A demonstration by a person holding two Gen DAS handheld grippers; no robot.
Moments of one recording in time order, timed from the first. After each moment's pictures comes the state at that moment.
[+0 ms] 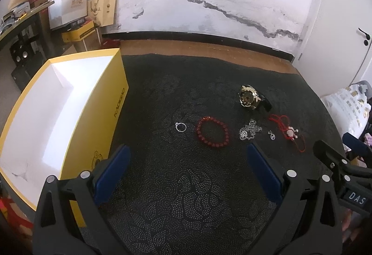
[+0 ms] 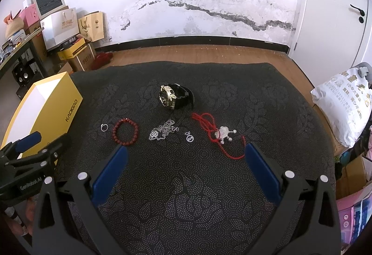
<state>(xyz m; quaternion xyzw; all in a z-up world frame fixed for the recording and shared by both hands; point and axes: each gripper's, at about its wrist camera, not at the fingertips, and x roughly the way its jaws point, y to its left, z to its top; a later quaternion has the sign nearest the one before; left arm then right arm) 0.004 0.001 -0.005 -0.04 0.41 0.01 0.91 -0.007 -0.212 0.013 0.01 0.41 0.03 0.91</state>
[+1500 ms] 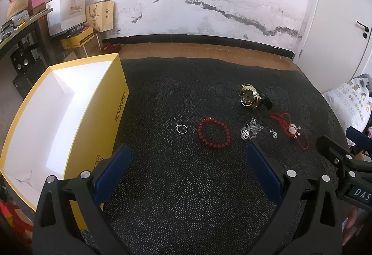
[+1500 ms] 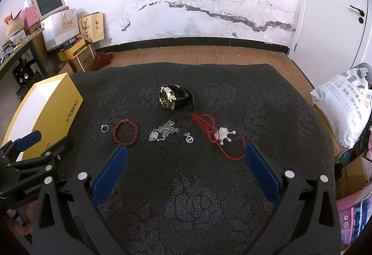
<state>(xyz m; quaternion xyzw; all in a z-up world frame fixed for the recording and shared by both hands) 0.005 -0.004 -0.008 -0.02 0.41 0.02 0.91 -0.007 -0.211 0.013 0.01 0.41 0.03 0.91</state>
